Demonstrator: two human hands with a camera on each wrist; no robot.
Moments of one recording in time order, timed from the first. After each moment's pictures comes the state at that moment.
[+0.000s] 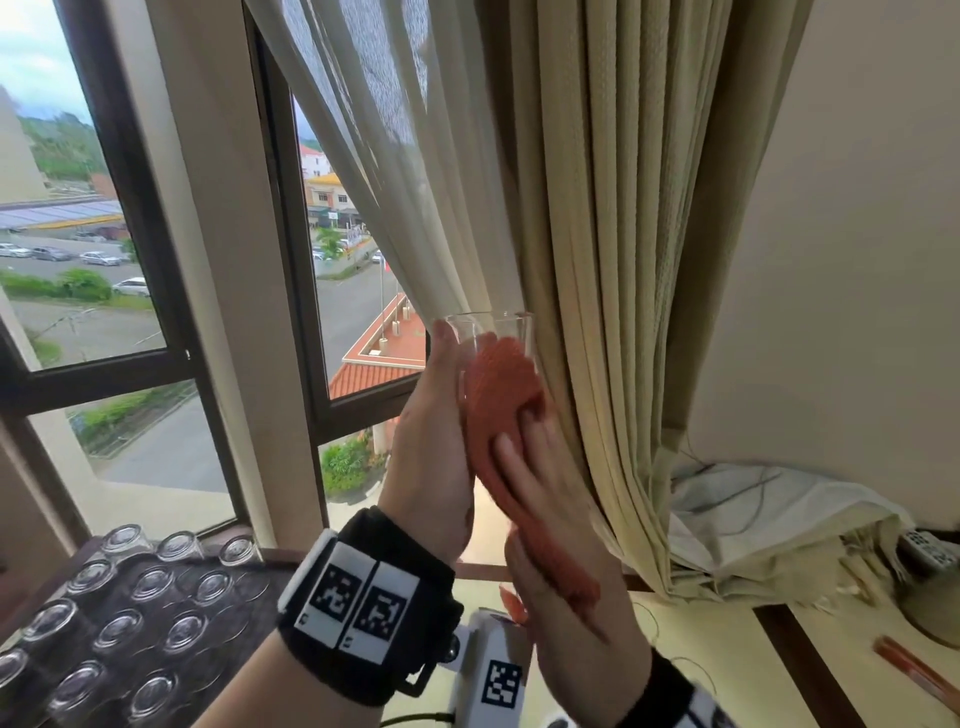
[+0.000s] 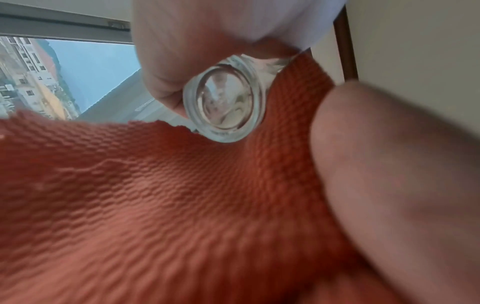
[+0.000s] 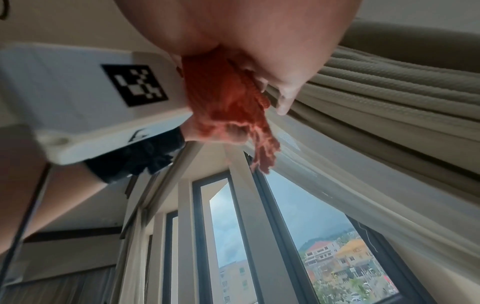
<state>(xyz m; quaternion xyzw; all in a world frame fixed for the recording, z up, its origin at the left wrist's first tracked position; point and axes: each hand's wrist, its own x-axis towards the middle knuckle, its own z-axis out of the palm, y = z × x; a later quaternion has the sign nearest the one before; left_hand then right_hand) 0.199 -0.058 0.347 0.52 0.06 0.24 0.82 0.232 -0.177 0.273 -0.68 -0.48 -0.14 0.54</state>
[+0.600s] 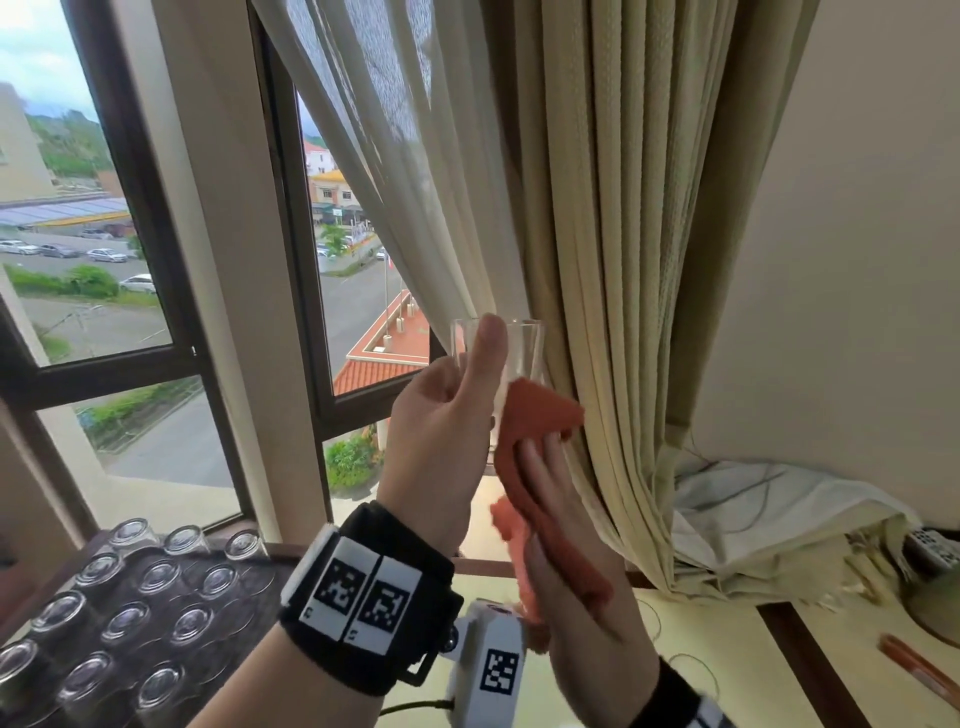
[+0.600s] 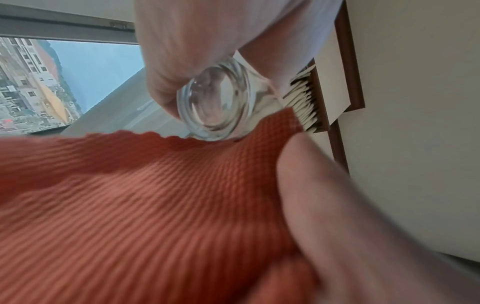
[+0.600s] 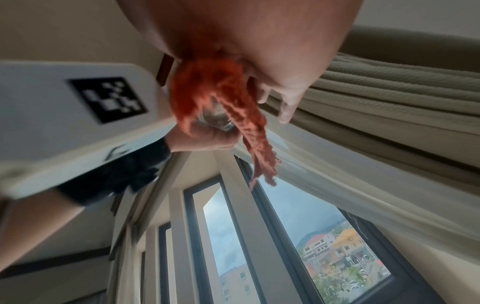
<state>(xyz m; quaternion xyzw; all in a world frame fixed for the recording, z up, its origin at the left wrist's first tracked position) 0.199 -0.060 0.347 0.58 0.09 0.31 0.75 0.207 -0.197 0.256 -0.62 -0.43 0.00 0.66</state>
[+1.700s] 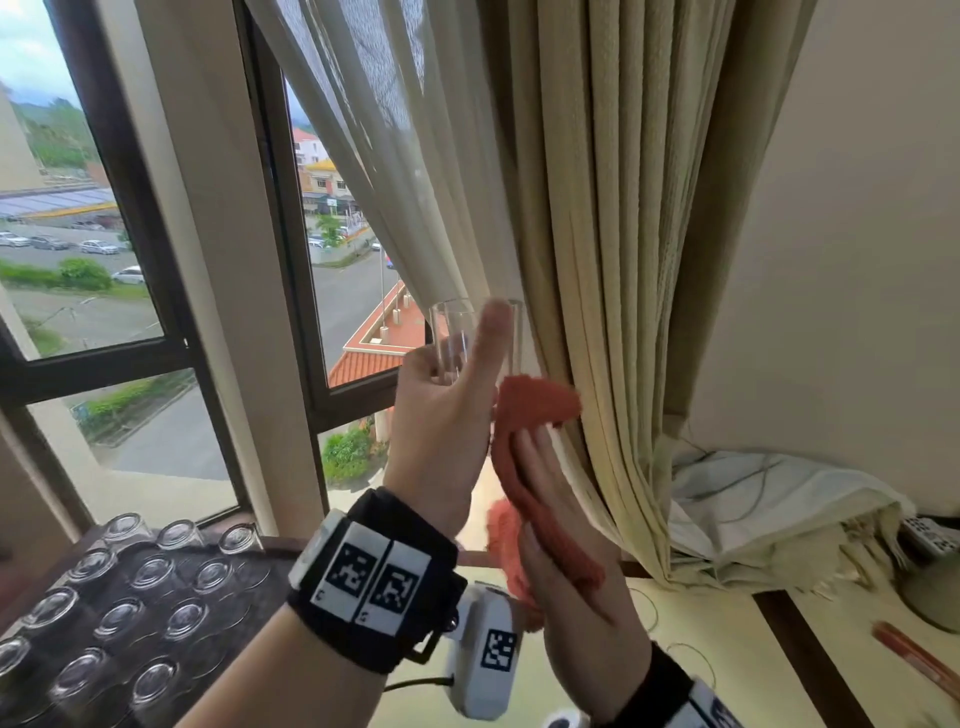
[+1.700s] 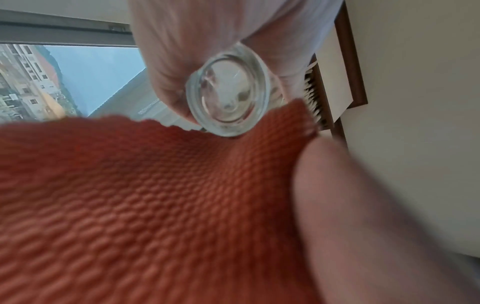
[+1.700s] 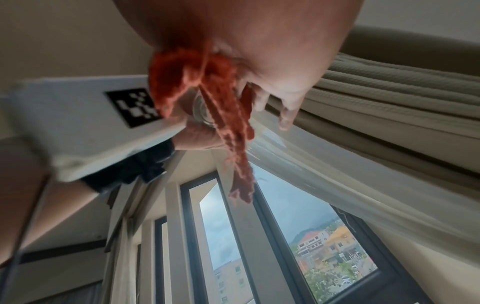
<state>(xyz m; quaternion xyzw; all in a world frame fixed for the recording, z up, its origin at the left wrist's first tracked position) 0.209 -0.064 0.349 0.57 0.12 0.32 0.75 0.216 -0.195 0.255 -0.64 -0.43 0.01 0.64</state>
